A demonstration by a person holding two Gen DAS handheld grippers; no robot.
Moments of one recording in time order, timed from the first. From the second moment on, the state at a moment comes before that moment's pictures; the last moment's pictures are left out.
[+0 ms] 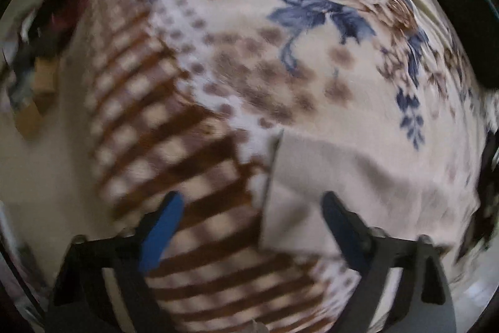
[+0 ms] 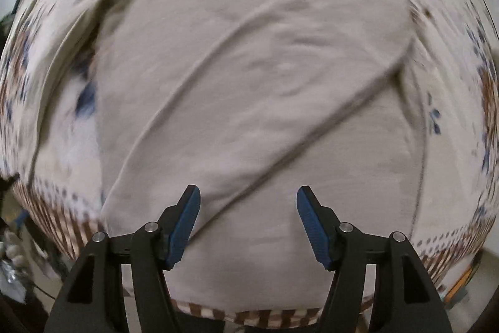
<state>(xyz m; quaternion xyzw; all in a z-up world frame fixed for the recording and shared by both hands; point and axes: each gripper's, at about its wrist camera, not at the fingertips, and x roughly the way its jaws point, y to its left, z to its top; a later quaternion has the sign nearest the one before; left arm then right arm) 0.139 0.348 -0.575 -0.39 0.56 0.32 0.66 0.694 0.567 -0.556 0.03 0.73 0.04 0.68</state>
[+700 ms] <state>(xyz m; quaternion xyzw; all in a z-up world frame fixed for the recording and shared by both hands) 0.210 0.132 -0.430 -0.09 0.53 0.03 0.84 0.571 0.451 -0.582 0.09 0.76 -0.06 0.64</state>
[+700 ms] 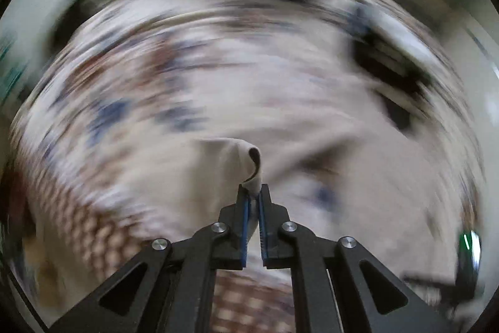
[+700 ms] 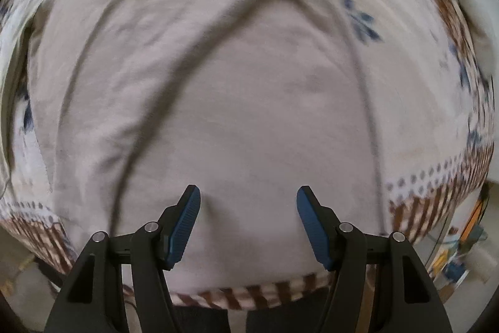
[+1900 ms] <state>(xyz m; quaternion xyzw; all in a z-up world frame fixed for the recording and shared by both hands) 0.198 0.017 -0.520 0.01 0.66 -0.04 0.75 0.409 0.056 -0.591 0.19 0.74 0.03 0.65</state>
